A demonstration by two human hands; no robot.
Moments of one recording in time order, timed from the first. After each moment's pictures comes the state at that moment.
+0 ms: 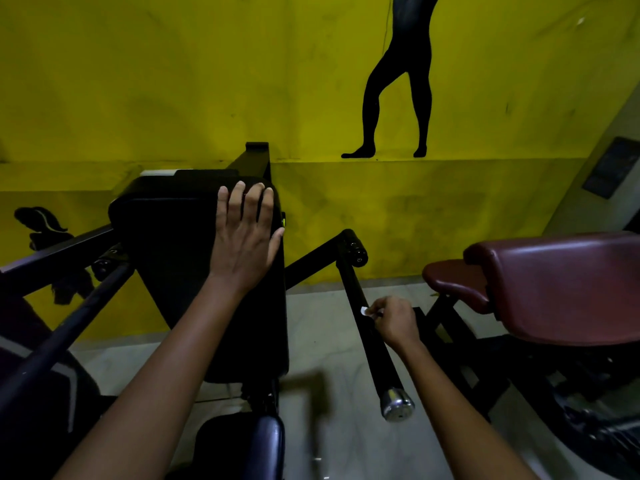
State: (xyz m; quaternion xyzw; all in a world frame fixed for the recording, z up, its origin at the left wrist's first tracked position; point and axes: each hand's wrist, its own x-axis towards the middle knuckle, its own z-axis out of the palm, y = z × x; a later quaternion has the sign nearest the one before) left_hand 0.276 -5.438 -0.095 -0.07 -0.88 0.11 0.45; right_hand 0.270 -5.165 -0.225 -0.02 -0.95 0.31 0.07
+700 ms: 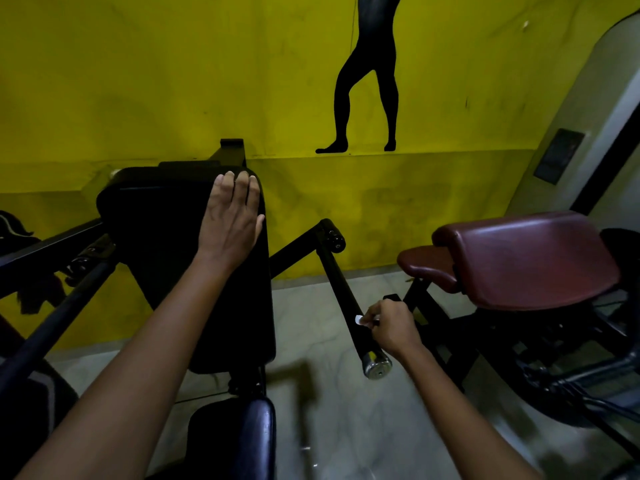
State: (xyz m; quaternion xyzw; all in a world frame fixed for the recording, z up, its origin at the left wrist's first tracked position) left_hand 0.288 -5.438 -0.080 -0.09 -0.90 0.17 0.39; right_hand 0.356 -5.152 -0.209 -0.02 -0.96 0.27 0.07
